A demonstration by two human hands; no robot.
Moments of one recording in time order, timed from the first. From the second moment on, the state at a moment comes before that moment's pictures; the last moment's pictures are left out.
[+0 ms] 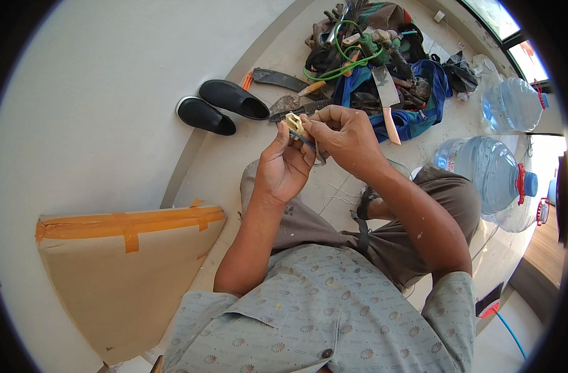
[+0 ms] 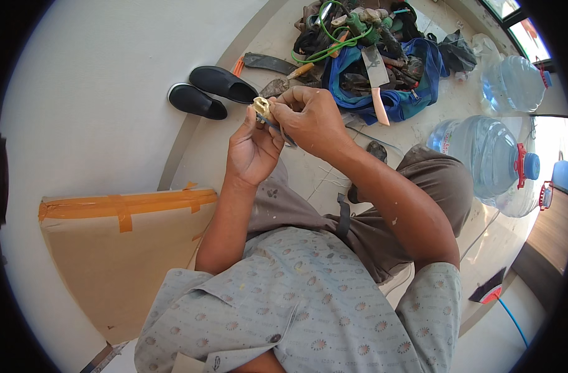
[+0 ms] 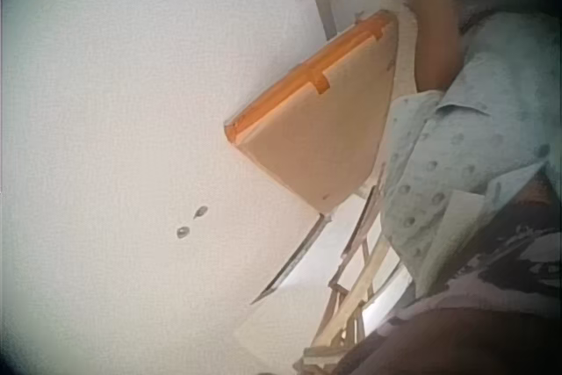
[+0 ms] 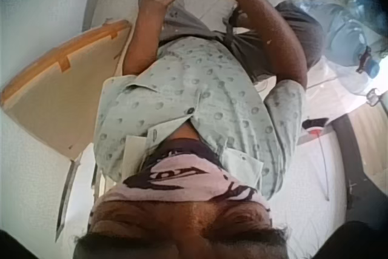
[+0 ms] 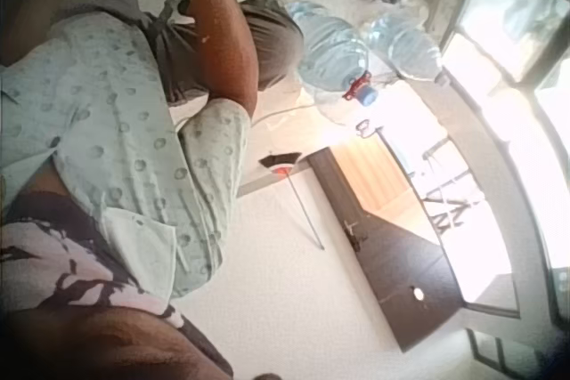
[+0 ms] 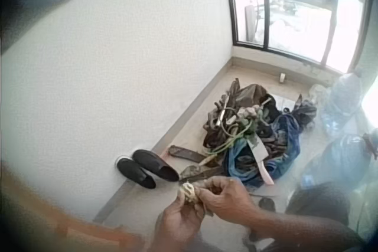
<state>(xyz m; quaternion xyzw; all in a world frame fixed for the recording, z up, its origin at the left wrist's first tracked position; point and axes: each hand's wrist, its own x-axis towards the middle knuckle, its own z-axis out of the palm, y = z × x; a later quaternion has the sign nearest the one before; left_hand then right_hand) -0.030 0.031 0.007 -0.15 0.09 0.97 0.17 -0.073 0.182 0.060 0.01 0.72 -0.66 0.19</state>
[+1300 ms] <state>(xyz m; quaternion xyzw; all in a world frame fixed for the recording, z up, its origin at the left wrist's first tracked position) -0.024 0.041 0.021 -0.05 0.51 0.86 0.01 -0.072 0.179 0.051 0.03 0.68 -0.71 0.19</state>
